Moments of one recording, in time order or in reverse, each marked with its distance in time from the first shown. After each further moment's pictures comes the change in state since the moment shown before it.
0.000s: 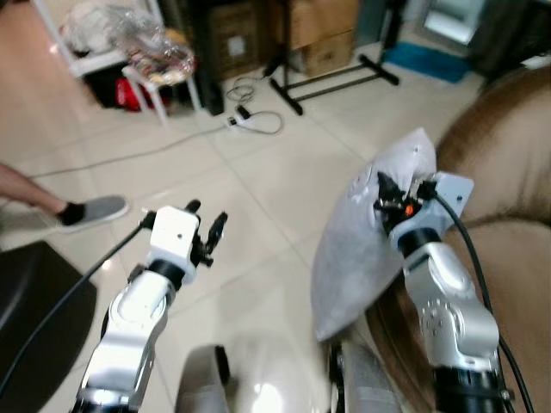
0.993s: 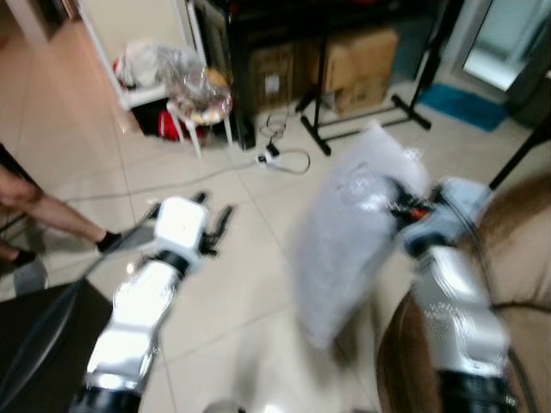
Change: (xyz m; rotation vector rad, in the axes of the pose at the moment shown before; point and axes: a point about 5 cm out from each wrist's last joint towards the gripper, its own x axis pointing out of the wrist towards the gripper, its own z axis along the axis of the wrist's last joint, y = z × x) left arm 0.010 0.004 0.003 0.003 -0.020 -0.008; right arm -0.003 -0.001 -0.002 -0.014 0.013 -0.025
